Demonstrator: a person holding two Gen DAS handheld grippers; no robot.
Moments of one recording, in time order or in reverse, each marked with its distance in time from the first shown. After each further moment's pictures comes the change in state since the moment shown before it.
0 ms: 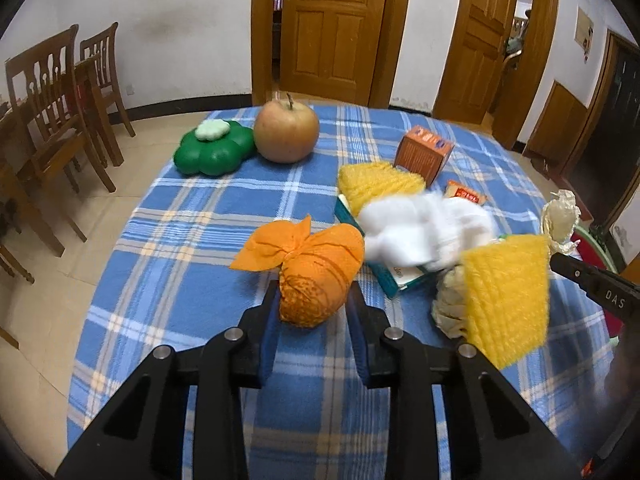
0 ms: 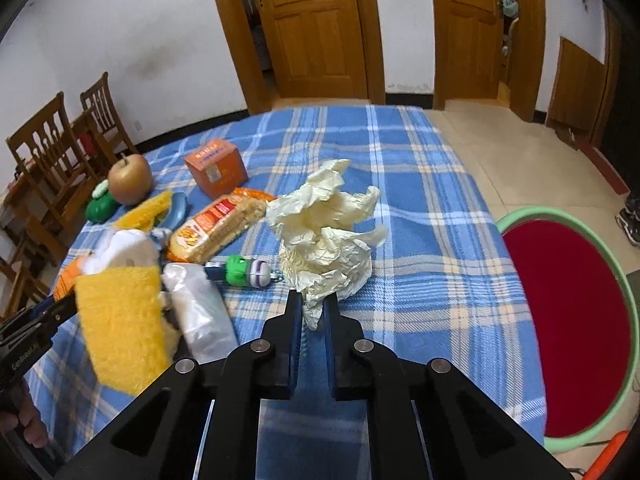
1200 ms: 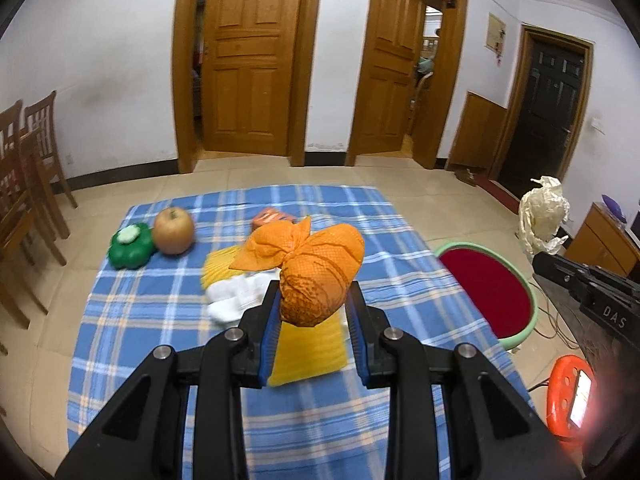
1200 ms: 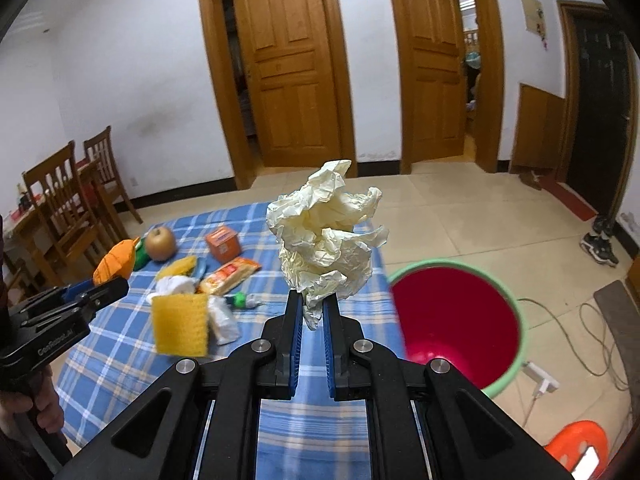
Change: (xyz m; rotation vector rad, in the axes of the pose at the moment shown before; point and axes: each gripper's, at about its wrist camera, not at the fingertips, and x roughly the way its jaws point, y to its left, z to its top) left arm -0.101 -0.103 0.024 0.181 -0.159 -0.230; right arm -0.169 -0.031 -0.020 0.016 -0.241 -0.093
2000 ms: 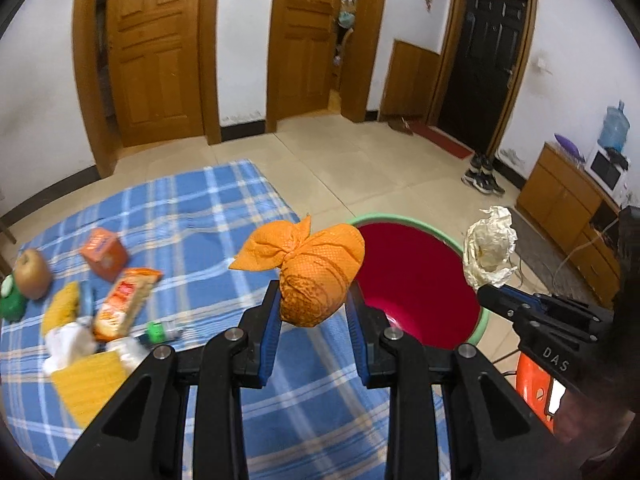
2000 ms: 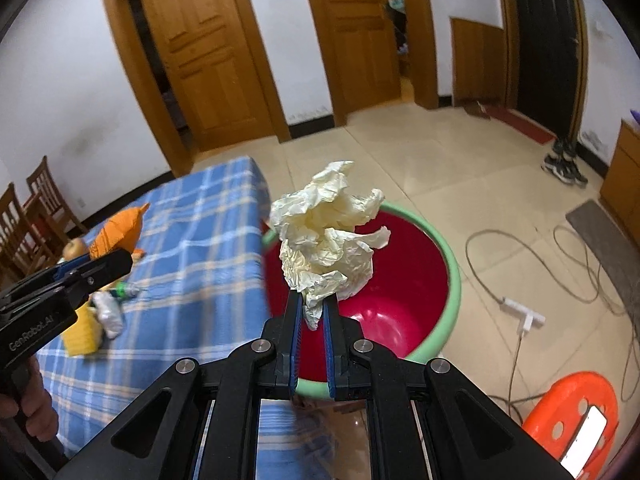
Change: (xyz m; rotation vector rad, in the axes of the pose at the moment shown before) left arm 0.108 -0.154 0.018 0.177 0.145 -0.188; right arm 0.049 -0.135 -0.041 0.232 0.143 -0.121
